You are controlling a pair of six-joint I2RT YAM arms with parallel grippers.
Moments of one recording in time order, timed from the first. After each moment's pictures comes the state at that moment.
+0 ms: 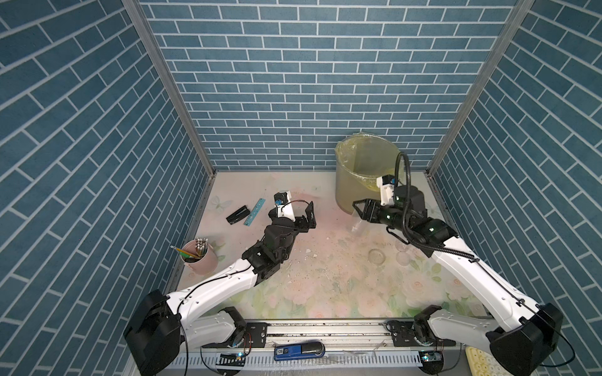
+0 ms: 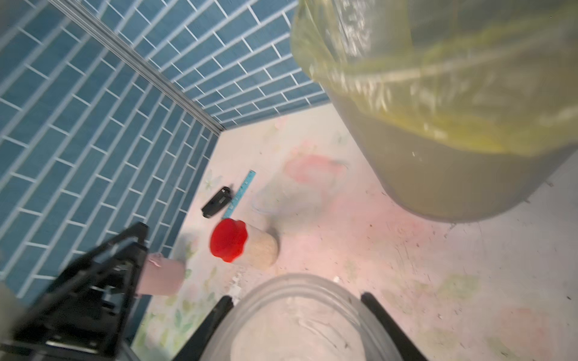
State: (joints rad) left arm -0.80 1.15 0.70 0.28 -0.56 -0.37; right arm 0.56 1.14 1.00 -0.38 -0.13 0.52
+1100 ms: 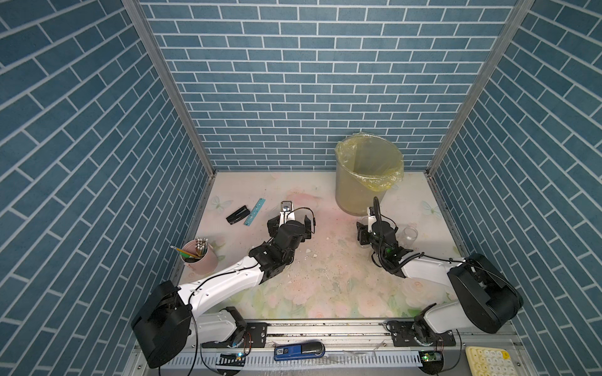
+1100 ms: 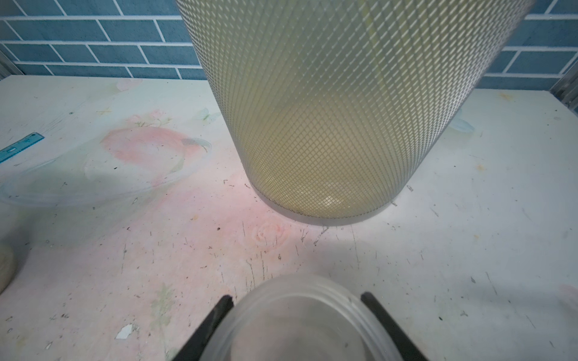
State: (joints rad) left arm -0.81 1.22 0.72 0.03 -0.69 -0.39; right arm 0.61 1.46 0.51 0.51 0.33 0.20
